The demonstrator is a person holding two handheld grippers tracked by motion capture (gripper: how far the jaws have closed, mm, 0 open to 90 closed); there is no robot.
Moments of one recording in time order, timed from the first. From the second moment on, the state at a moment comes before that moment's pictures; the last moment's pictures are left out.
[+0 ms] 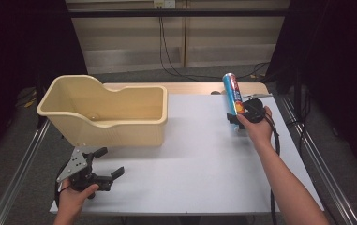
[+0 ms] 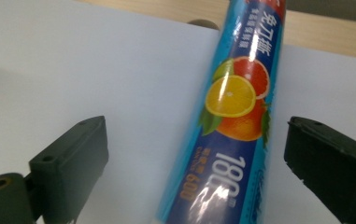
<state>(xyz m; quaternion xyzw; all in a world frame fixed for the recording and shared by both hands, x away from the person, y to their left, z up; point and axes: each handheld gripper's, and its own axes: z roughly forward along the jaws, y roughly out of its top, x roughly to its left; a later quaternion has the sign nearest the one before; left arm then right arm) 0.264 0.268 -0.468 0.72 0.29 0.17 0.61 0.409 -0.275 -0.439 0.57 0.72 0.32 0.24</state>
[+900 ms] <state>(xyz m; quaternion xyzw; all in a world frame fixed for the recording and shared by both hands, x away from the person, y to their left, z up) 0.263 0.266 -0.470 0.73 0.28 0.16 0.60 0.453 -0.289 -0.457 0.70 0.67 0.22 0.12</state>
